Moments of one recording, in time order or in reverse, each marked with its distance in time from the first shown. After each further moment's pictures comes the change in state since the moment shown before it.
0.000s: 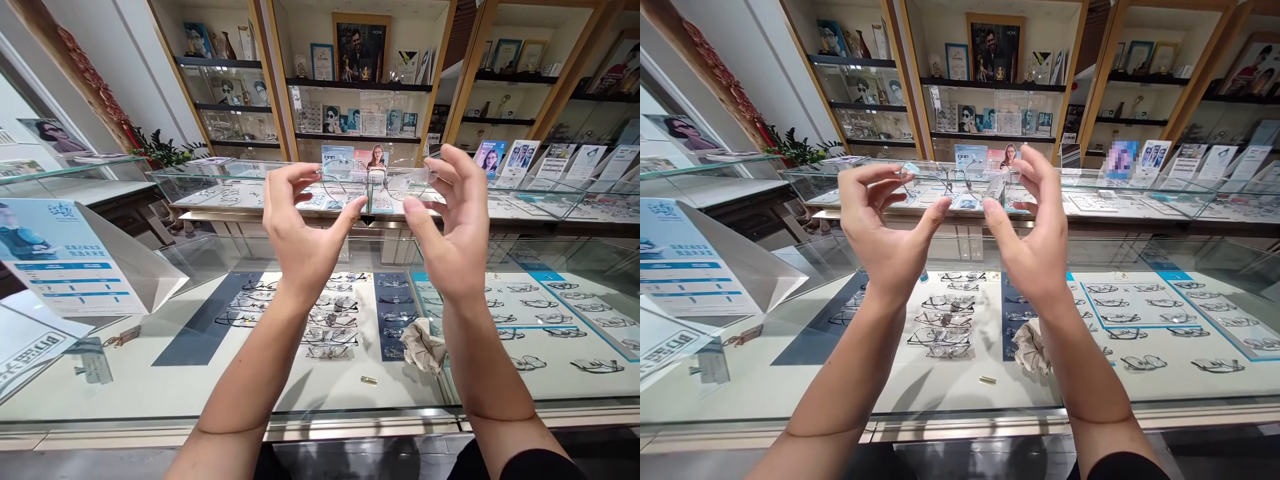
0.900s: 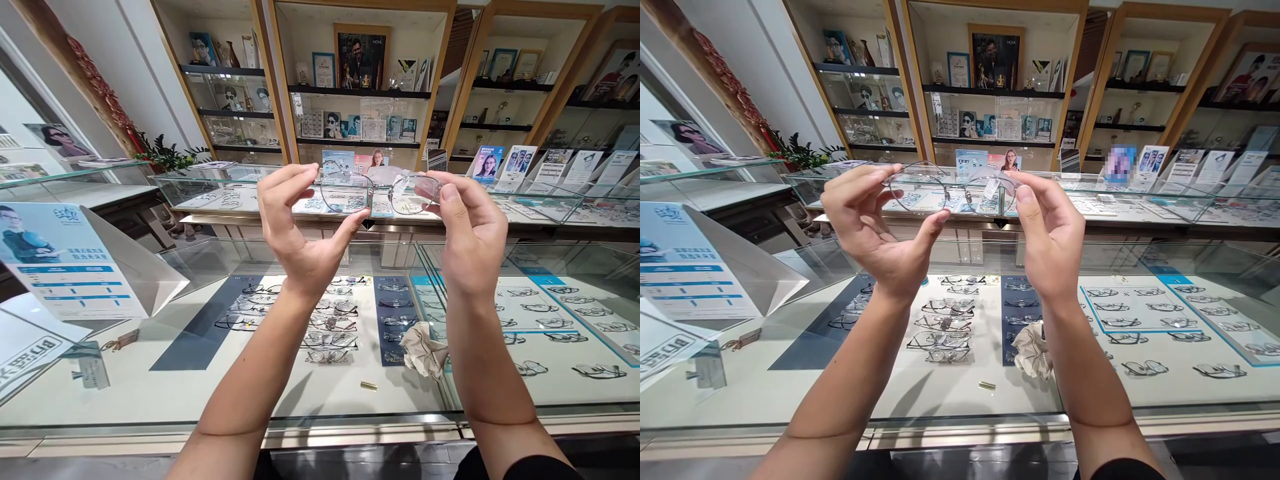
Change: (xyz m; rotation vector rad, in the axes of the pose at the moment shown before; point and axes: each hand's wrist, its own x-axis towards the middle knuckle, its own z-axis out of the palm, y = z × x) left_hand 0.001 -0.042 0.012 -0.117 0.104 0.345; right_hand 0.007 0.002 -0.002 0.387 0.089 0.037
